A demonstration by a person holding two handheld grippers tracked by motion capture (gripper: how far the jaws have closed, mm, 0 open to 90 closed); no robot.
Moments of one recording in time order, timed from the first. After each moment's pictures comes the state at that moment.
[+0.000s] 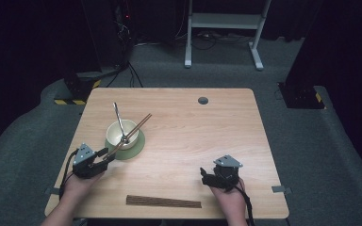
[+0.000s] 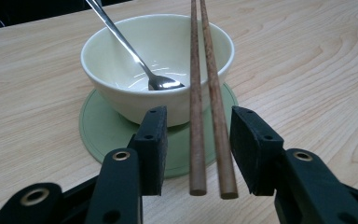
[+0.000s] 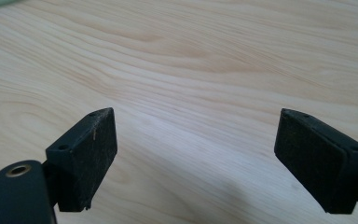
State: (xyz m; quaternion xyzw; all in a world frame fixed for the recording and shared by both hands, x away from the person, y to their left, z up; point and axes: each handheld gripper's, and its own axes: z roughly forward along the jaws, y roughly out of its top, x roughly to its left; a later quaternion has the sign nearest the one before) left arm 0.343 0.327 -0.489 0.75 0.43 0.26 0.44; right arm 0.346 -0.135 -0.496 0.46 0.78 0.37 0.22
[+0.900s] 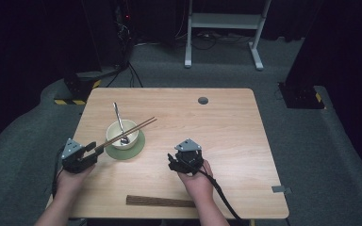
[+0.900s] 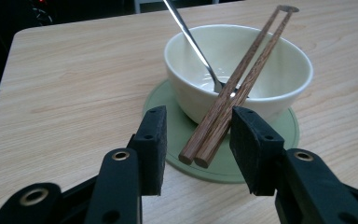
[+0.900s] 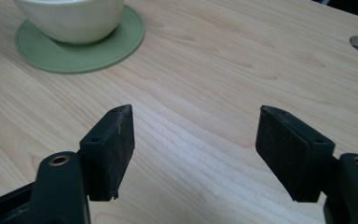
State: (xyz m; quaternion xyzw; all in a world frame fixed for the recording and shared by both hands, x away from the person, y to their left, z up) left arm 0.354 0.361 -0.488 0.70 0.49 0.28 0.44; right arm 0.377 -0.028 -0.463 0.39 0.81 0.38 0.23
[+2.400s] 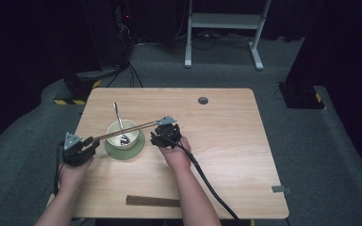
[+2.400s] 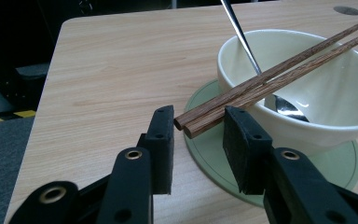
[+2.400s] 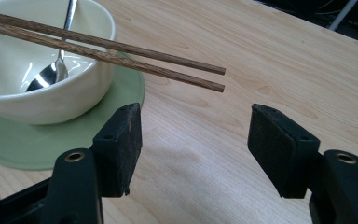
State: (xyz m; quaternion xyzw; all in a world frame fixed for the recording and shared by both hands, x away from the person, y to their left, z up) left arm 0.377 0.363 -0.487 0.67 0.54 0.31 0.40; right arm 0.466 0.043 -0.468 0.38 0.82 0.38 0.22
